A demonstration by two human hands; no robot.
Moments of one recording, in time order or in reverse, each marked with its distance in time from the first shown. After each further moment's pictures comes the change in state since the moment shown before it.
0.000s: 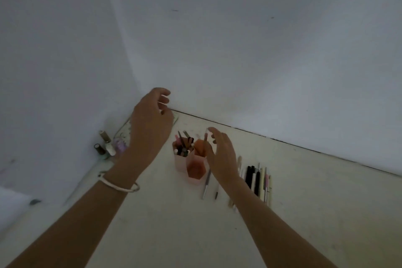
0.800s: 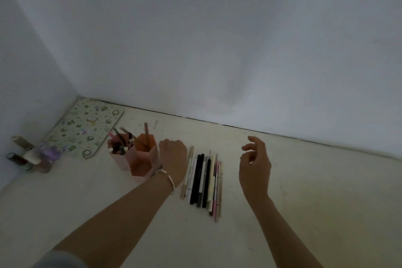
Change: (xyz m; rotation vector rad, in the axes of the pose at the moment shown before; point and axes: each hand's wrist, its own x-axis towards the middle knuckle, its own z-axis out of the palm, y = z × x) left_hand -0.097 0.011 0.196 1.077 -0.716 0.268; right_hand -0.060 0.106 -0.148 0.041 0.439 0.363
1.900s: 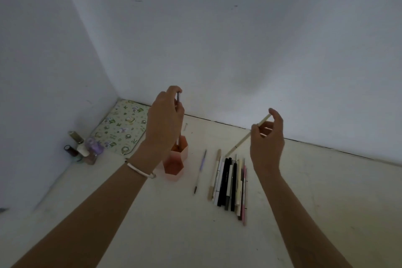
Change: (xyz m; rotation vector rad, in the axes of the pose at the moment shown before) left_hand -0.007 -0.119 -0.078 -0.865 0.706 -0.109; right_hand 0.022 -0.086 0.037 0.264 -0.017 0.066
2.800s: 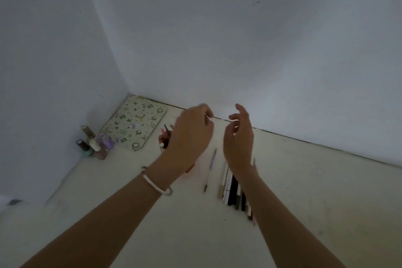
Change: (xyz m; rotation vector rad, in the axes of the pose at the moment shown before) left_hand -0.026 0.013 0.002 -0.024 -0.194 -0.036; right_hand -0.031 0.006 0.083 -0.144 -0.148 -0.245
